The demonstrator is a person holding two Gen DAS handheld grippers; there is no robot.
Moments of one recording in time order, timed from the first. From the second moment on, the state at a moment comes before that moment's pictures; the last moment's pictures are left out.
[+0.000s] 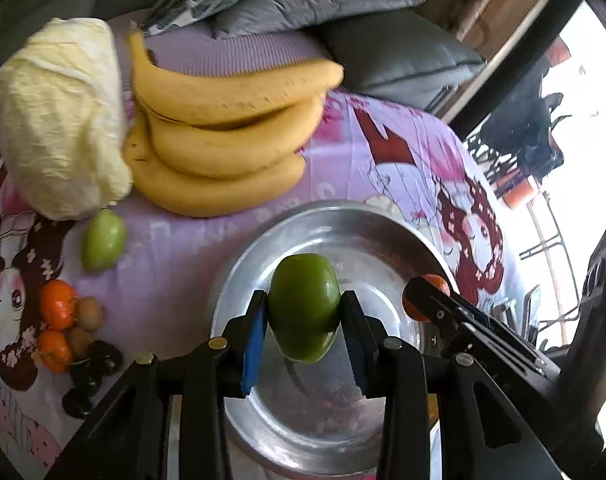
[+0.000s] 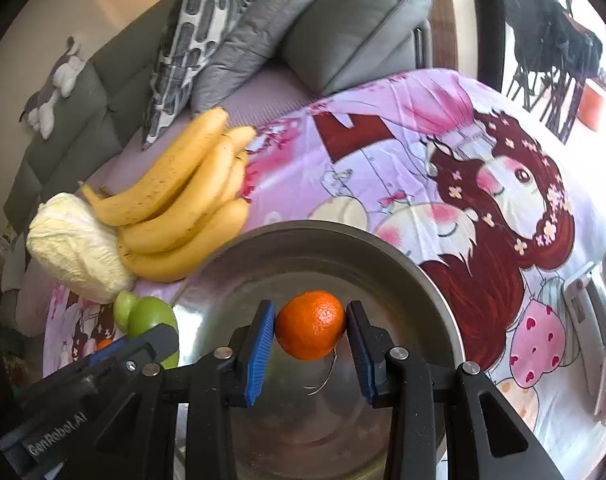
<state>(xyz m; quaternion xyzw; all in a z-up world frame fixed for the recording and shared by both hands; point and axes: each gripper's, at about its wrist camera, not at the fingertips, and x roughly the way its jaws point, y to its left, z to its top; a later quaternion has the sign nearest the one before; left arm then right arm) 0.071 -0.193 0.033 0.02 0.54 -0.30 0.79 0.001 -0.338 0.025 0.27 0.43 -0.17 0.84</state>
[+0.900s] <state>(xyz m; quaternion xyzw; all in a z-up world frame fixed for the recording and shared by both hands) 0.061 -0.230 -0.014 0.07 0.56 -0.30 0.77 -0.012 -0.359 -0.003 0.25 0.46 -0.21 0.83</state>
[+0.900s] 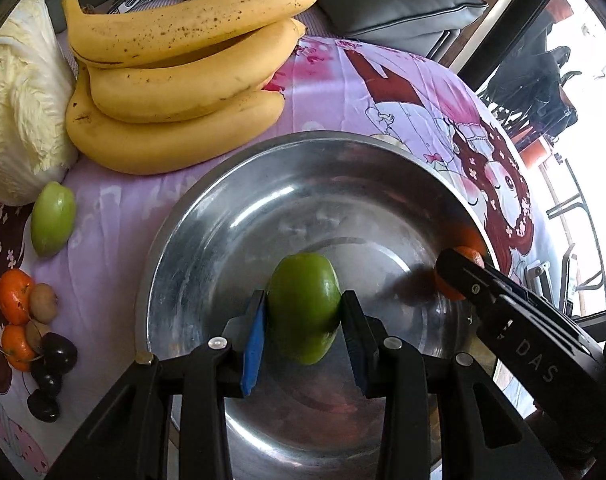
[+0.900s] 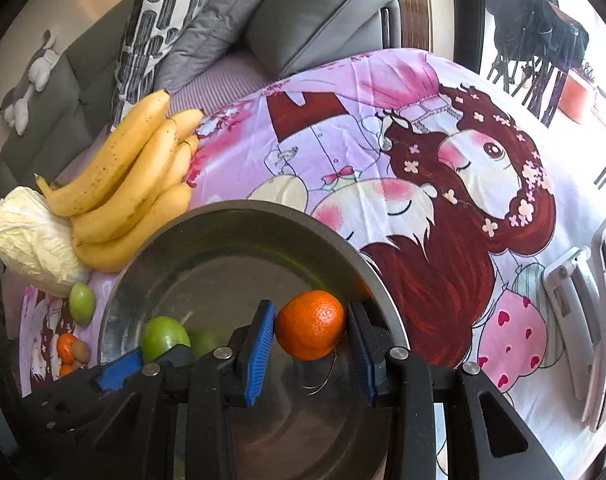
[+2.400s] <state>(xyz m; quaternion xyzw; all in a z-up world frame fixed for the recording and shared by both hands) 0.053 -0.147 0.029 0.05 0.54 -0.23 0.81 -0.026 -0.331 0.014 0.18 0.49 -0.19 0.83</state>
